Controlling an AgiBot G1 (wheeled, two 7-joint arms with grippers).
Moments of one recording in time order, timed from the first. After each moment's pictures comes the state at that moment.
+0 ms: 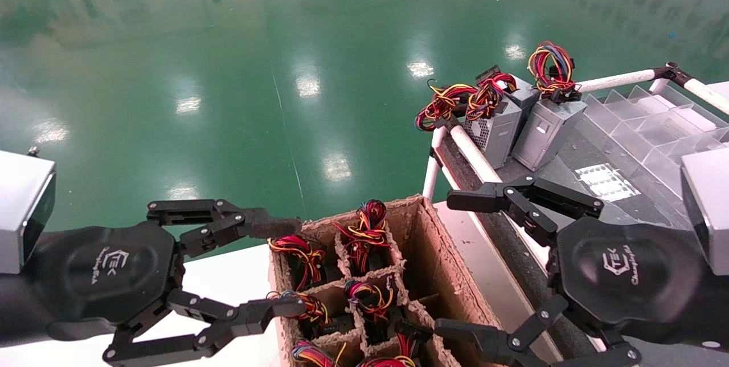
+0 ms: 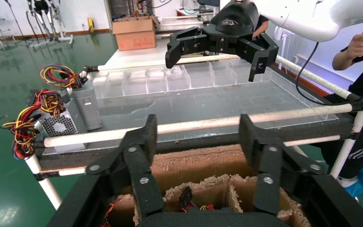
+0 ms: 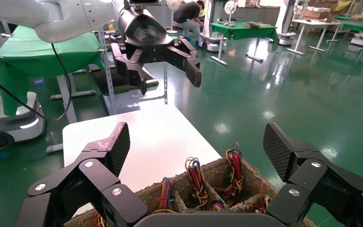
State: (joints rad) left arm -1.08 0.60 0.32 -1.28 0.72 1.49 -0.18; right arm 1.08 -0.61 -0.28 1.28 -0.73 -1.49 0.19
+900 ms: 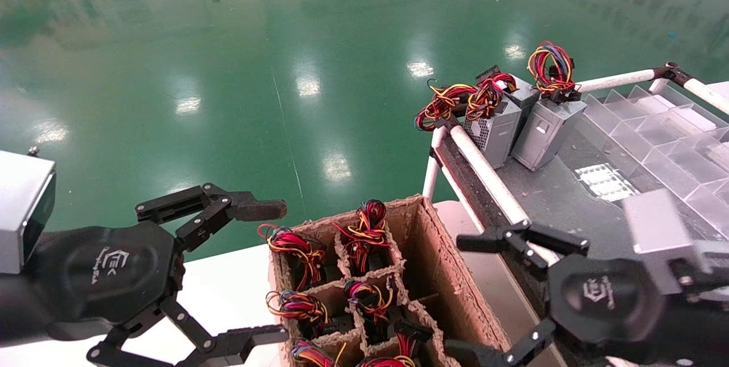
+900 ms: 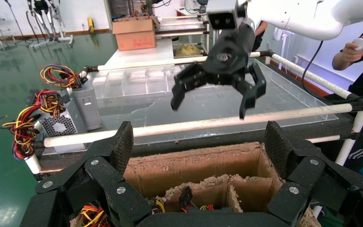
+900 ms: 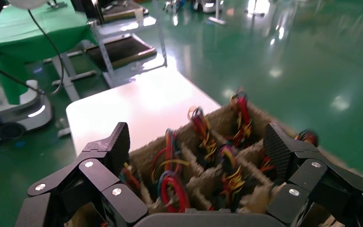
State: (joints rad) left arm -1.08 0.60 0.32 -1.28 0.72 1.49 -0.18; right arm 1.07 -0.60 -0.34 1.24 -0.83 -1.50 0.25
